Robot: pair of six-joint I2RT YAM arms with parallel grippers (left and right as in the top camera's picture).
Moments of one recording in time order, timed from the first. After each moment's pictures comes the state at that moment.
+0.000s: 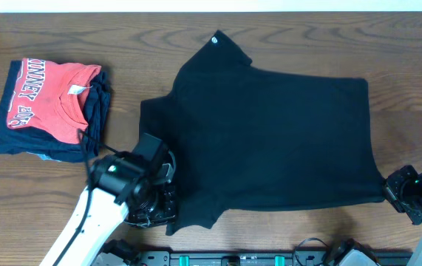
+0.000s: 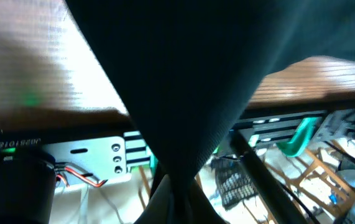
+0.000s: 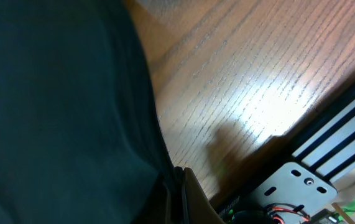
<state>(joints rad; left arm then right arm) -0.45 1.08 0.91 -1.41 0.39 -0.52 -0.68 1.10 0.97 -1.33 -0.12 0.35</state>
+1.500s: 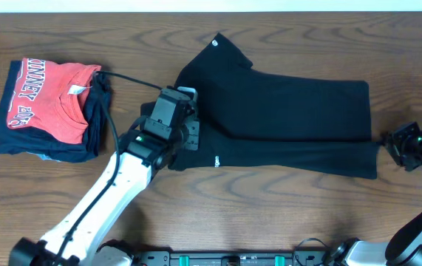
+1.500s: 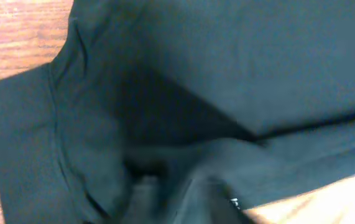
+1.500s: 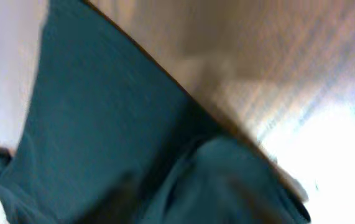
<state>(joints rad) -0.45 1.37 0.93 -0.50 0.02 -0.27 -0.64 1.56 0.97 -0.64 -0.39 0.50</state>
